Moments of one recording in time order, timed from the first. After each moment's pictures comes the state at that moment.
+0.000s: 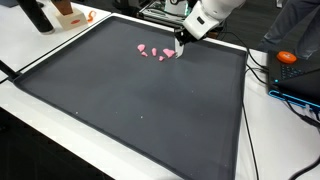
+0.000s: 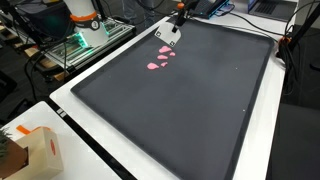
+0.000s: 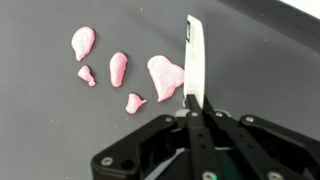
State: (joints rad) arm 0.33 0.38 0.20 -1.99 -0.30 1.85 0.11
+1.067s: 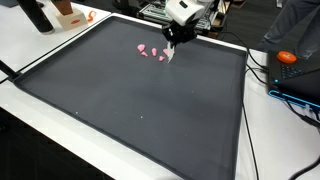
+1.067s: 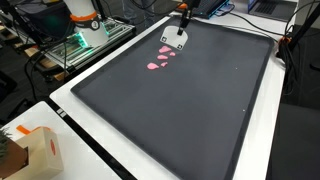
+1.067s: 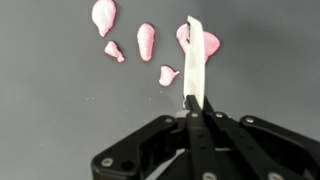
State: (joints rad) arm 0.26 0.29 0.17 -2.08 -0.31 2.06 0.11
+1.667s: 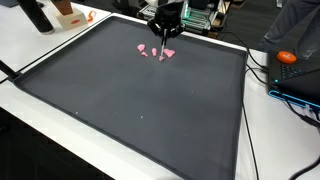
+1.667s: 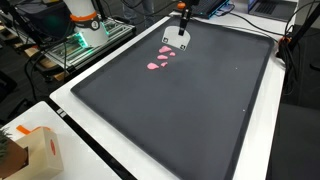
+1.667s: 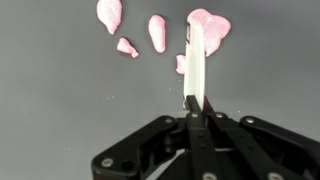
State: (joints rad) arm 0.16 0.20 0.15 -2.14 -0.18 2.17 0.05
